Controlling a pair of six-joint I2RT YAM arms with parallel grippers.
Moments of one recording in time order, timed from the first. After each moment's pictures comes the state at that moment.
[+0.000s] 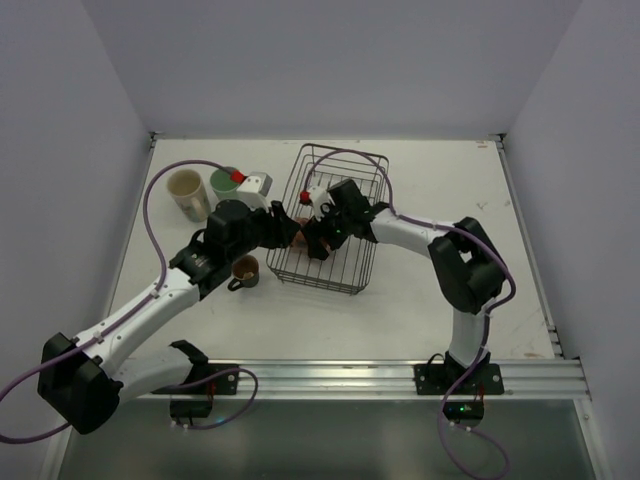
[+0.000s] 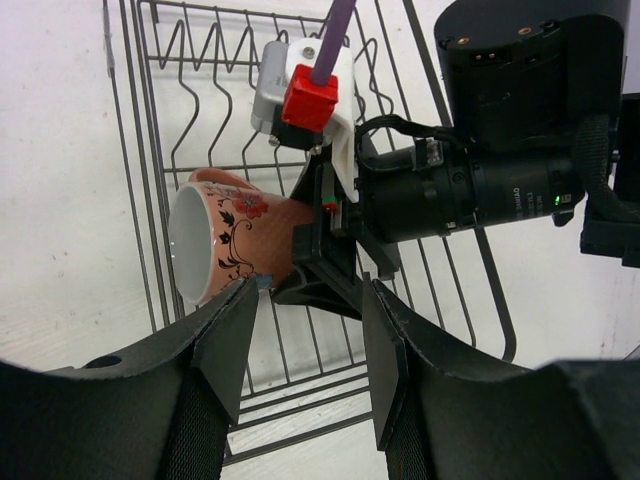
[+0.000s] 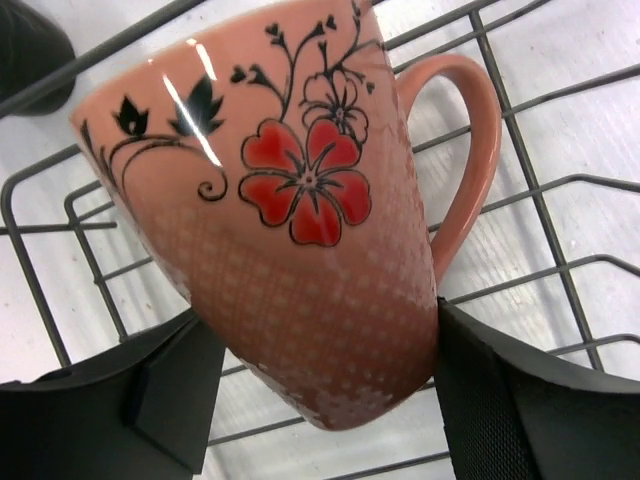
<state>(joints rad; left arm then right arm) -0.59 1.08 0.81 -0.09 0.01 -0.42 0.65 1.92 1.29 -0.24 -0.36 -0.14</state>
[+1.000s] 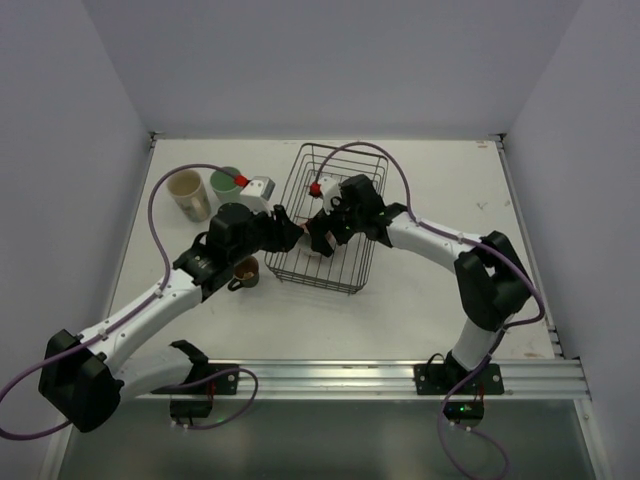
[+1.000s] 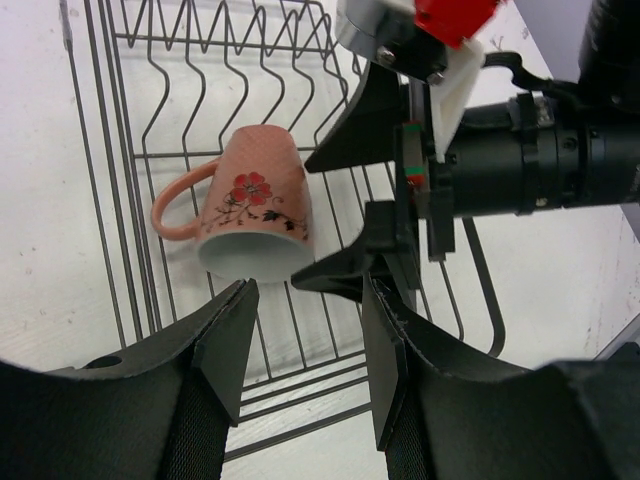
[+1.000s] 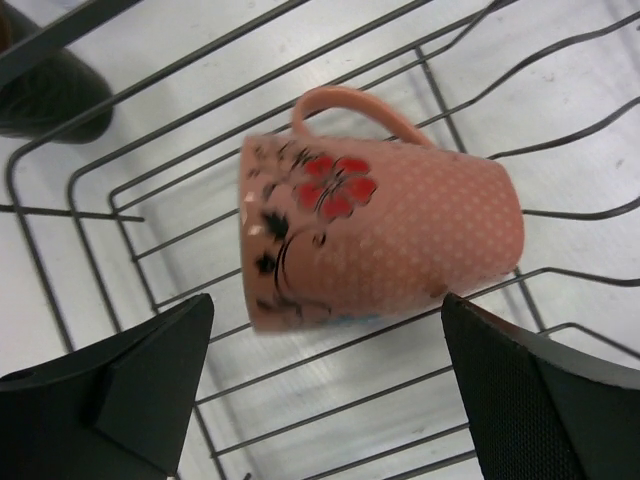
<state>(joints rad) -0.59 1.09 0.77 -0.04 0.06 -0.44 0.64 1.73 1.17 -0.19 -0.32 -0.10</state>
